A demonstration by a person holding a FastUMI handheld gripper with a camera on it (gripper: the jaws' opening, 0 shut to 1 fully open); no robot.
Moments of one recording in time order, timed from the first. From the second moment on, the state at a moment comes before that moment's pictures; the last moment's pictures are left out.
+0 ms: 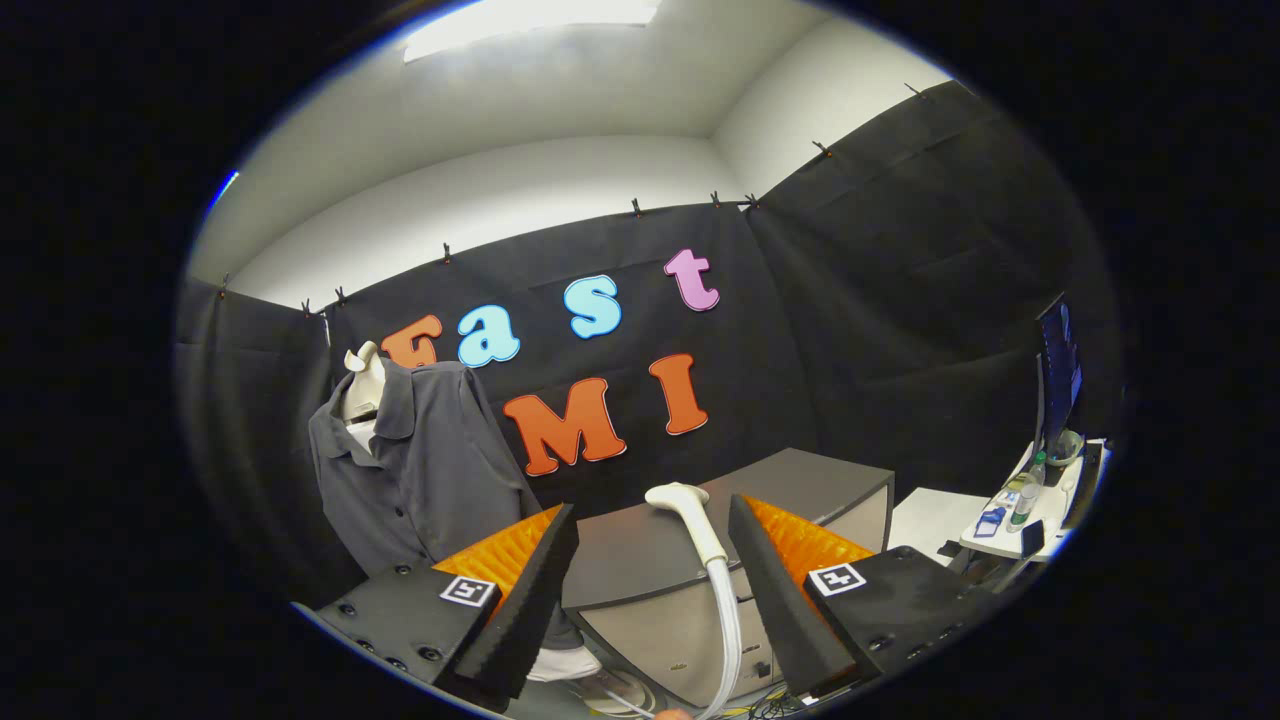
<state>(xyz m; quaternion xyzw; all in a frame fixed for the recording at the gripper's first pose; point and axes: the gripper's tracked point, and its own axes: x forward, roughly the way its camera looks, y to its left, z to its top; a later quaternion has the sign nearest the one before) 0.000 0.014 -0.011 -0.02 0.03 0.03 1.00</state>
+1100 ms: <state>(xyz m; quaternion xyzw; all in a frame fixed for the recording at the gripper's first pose) 0.009 0.023 -0.035 -0.05 0.09 0.04 0.99</state>
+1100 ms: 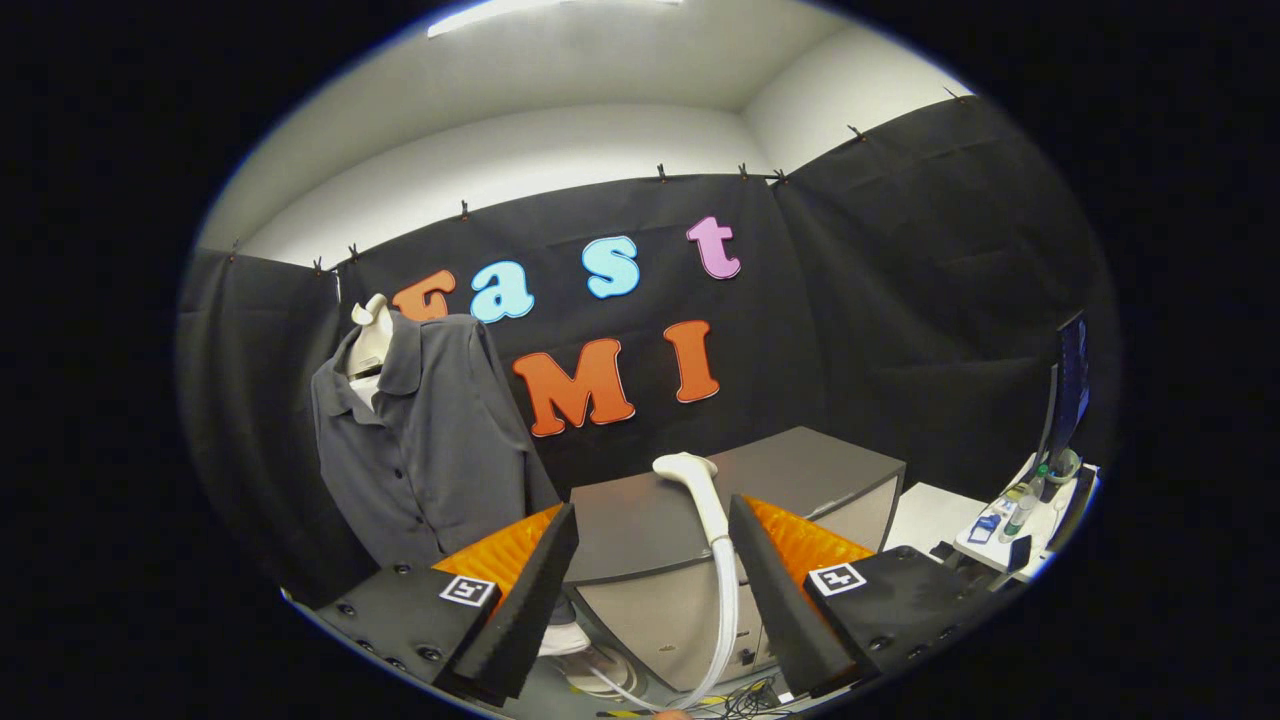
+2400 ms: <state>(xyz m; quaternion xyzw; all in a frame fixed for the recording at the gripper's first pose) 0.261 -0.022 -0.161 -0.13 0.35 0.08 0.93</state>
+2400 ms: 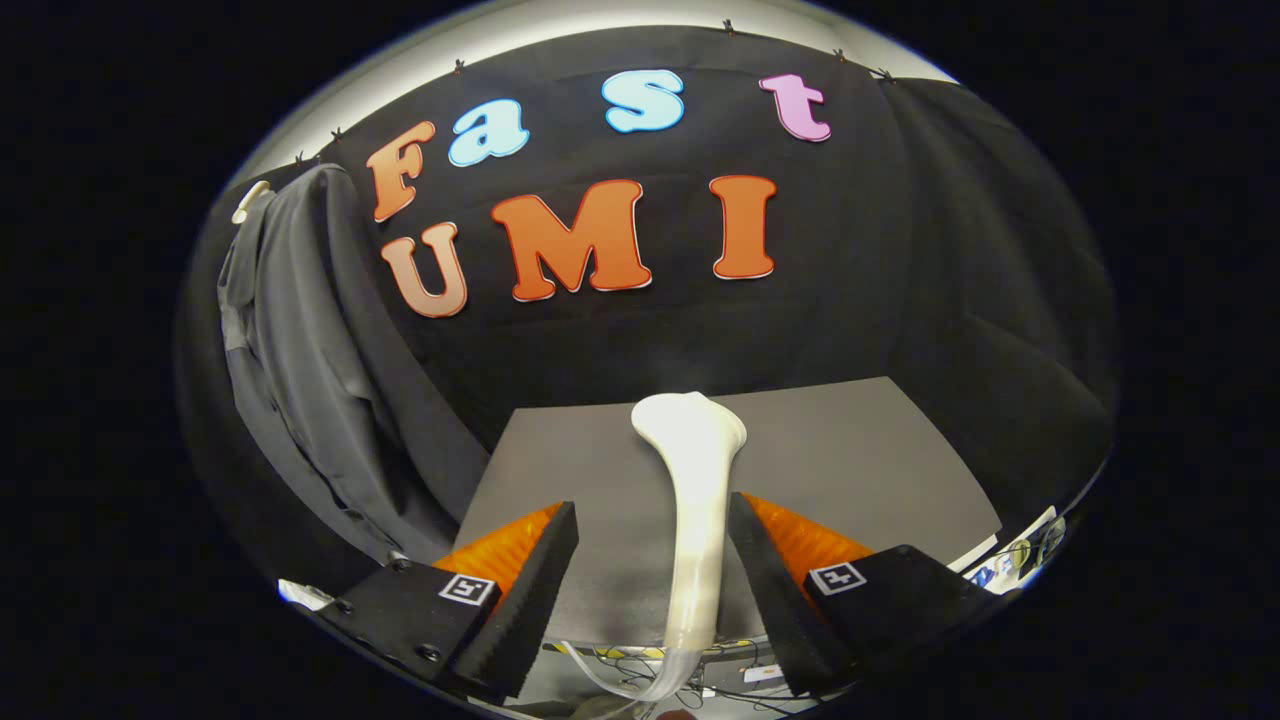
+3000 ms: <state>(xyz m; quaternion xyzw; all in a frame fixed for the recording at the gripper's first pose) 0.312 -0.066 -0.234 -0.13 0.45 0.04 0.88</state>
